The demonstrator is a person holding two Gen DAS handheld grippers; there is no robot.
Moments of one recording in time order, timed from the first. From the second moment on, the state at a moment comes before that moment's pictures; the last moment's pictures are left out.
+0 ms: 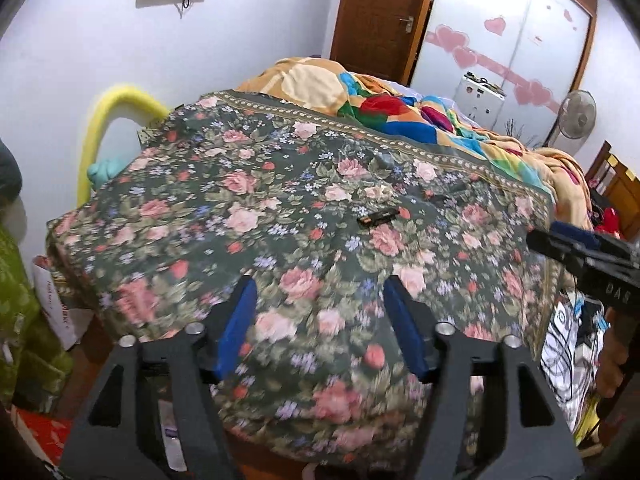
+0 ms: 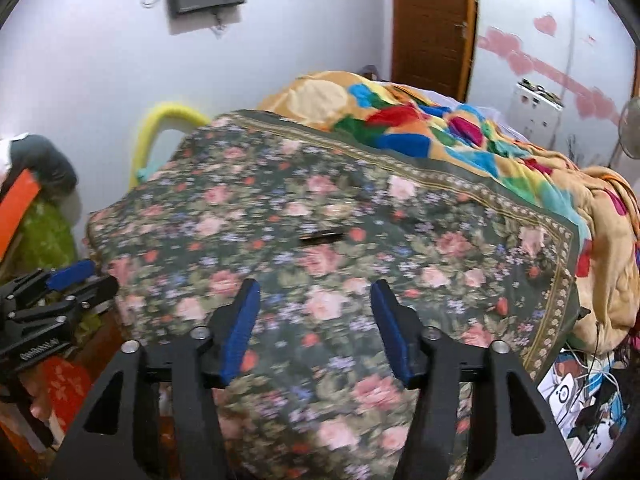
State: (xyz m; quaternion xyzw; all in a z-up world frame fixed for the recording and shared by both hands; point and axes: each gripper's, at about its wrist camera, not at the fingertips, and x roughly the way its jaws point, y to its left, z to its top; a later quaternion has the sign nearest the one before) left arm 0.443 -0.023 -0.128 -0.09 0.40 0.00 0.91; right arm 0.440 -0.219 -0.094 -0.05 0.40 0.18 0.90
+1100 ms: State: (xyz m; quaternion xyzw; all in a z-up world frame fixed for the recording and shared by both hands) left arm 0.633 -0.025 -0.267 -0.09 0.44 -0.02 0.89; right arm 0.681 -0.162 -0.258 -0.04 0.49 0.15 0.86
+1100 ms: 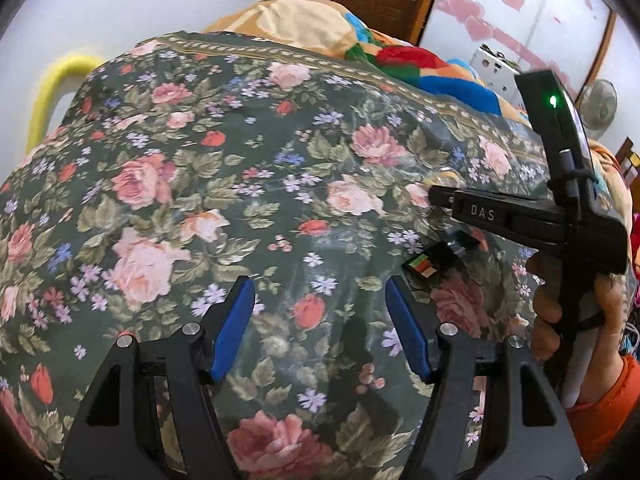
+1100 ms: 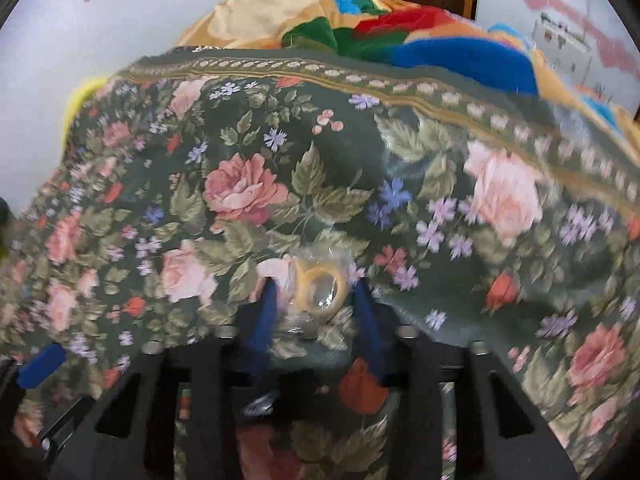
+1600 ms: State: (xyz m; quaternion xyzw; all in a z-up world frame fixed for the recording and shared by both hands) left arm 0.677 -0.117 -0.273 0.01 0.45 -0.11 0.89; right arm 0.641 -0.247 -0.233 -0.01 0.48 0.15 0.87
